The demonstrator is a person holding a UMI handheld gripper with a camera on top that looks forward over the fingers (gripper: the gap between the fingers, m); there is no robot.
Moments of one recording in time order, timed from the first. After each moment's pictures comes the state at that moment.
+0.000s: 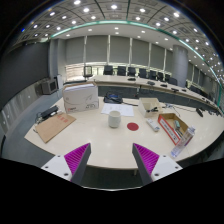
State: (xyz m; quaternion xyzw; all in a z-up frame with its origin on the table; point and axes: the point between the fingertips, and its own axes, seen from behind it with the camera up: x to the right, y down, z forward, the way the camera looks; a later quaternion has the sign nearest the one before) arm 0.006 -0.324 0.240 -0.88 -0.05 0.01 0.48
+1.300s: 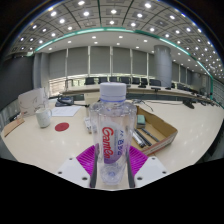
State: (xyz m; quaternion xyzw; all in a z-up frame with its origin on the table) arm 0.413 -0.171 0.078 -0.84 0.02 -0.01 0.55
